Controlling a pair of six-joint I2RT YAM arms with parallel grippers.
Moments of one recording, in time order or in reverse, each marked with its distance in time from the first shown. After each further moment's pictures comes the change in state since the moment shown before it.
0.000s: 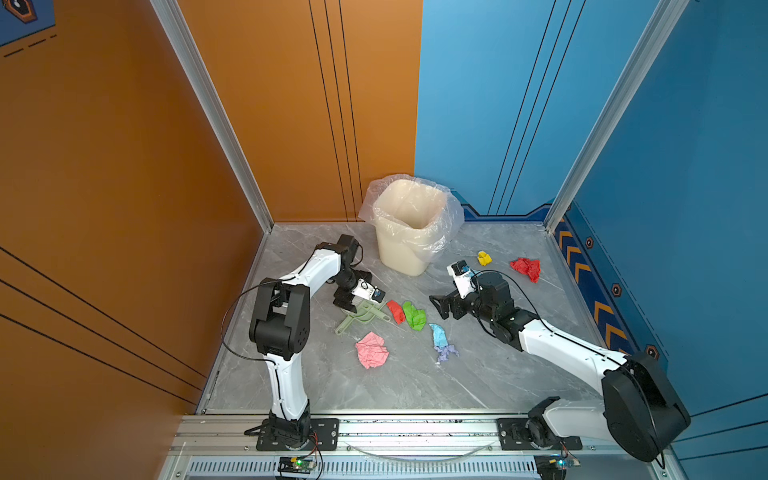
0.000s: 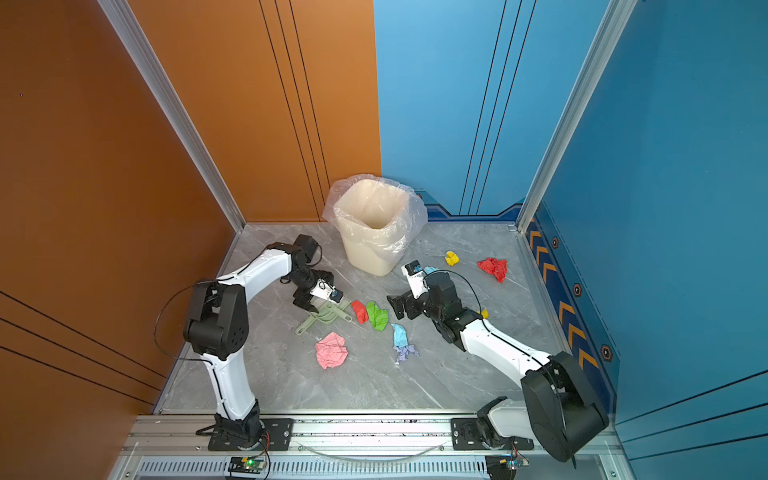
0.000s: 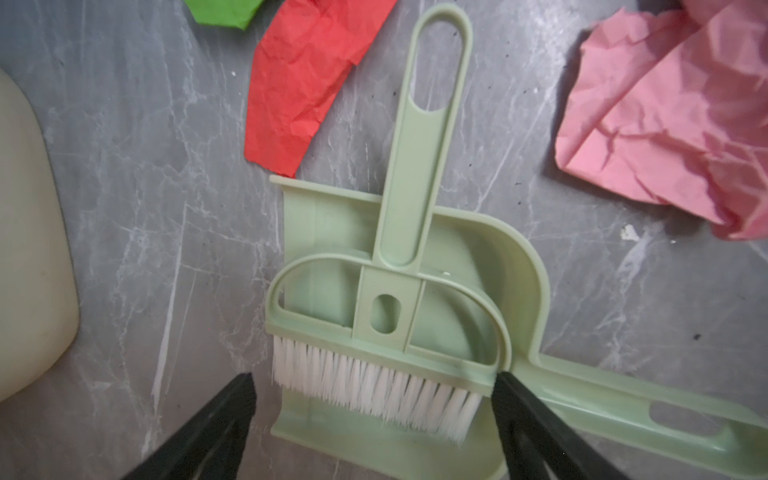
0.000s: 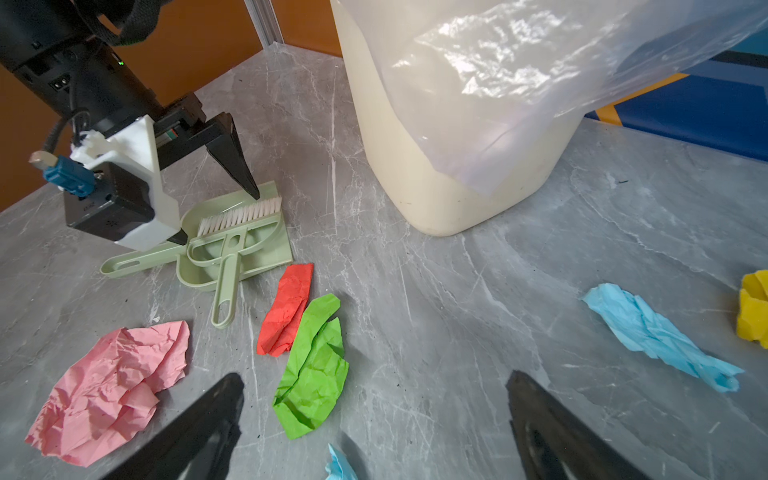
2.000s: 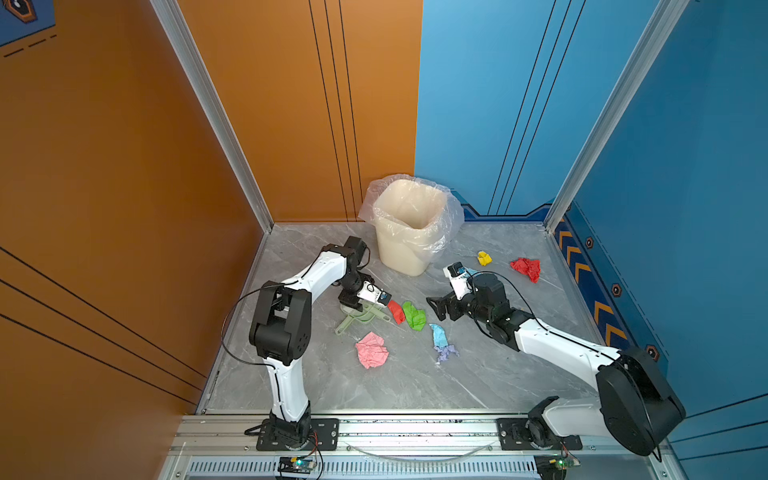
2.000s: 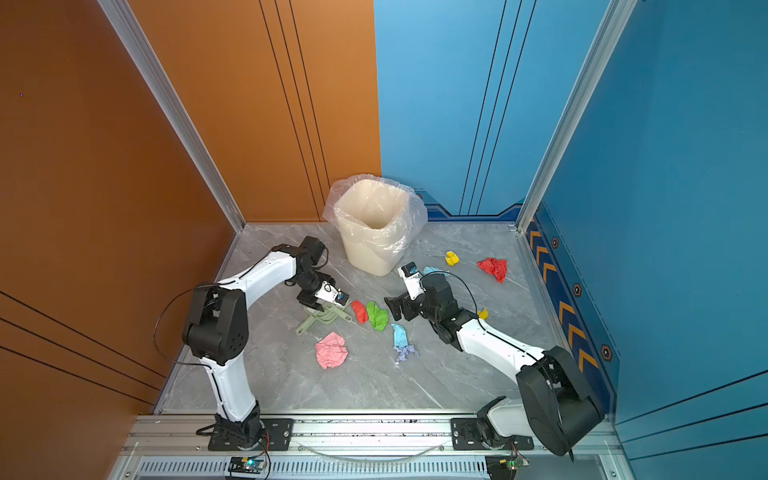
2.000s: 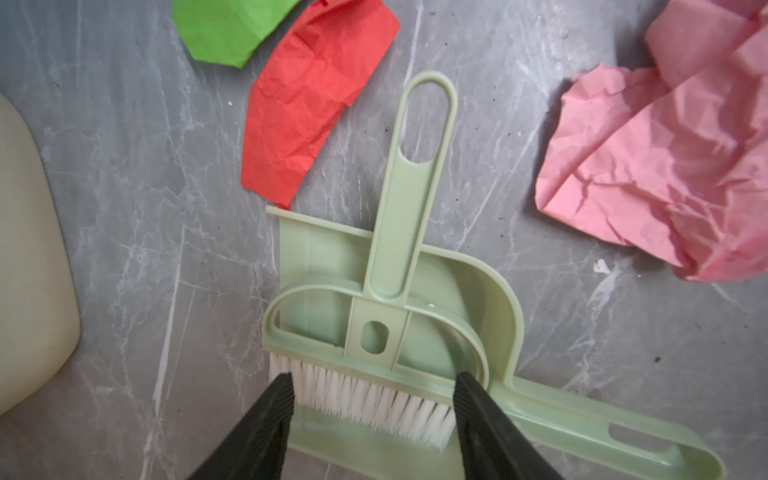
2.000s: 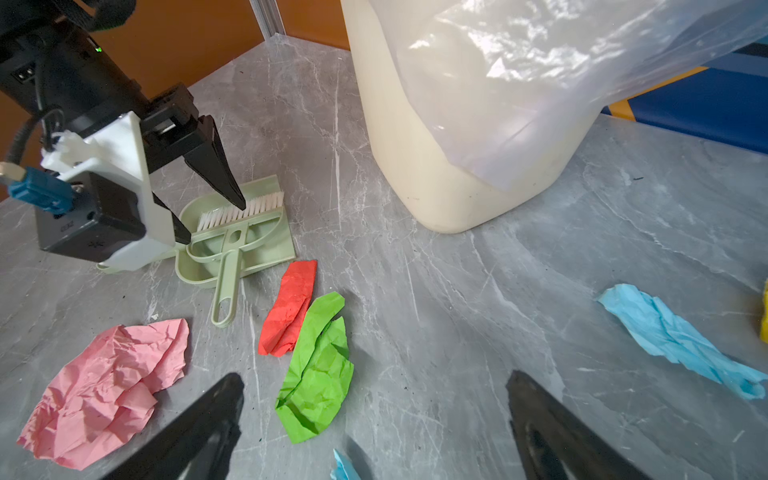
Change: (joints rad) left arm -0.061 -0.037 -0.022 -0.003 -0.045 -0.082; right arm 0.022 0.031 0.000 0.022 0.015 0.003
